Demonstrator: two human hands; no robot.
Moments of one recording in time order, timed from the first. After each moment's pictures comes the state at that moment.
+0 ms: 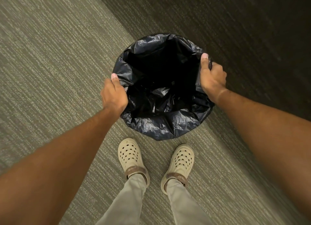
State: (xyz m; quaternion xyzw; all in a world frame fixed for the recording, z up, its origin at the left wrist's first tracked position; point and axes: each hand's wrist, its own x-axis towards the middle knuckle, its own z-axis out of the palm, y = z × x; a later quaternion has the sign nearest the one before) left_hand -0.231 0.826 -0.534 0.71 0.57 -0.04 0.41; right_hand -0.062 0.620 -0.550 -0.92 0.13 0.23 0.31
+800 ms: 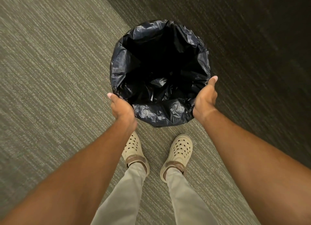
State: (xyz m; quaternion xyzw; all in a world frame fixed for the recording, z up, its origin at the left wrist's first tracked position) left_hand -0.273 0.762 -0.530 0.36 0.74 0.03 0.57; right_hand -0.155 0.607 -0.540 -0.71 0.44 0.20 0.52
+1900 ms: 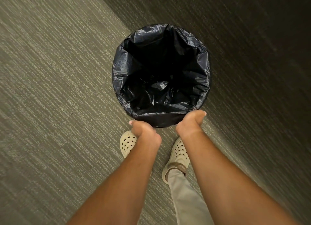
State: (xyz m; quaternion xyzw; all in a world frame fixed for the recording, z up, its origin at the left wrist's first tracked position) left_hand -0.277 0.701 -0.510 0.09 0.81 0.04 0.58; right_hand -0.213 0.631 -0.523 -0.50 0.67 0.18 0.52
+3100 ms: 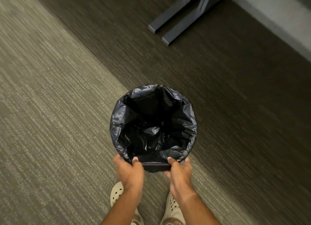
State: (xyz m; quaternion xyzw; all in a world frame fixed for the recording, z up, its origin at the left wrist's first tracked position) left_hand -0.275 0.723 -0.496 0.55 0.65 -0.01 0.52; right_hand -0.231 0.615 -0.518 -0.58 0.47 0.27 0.60
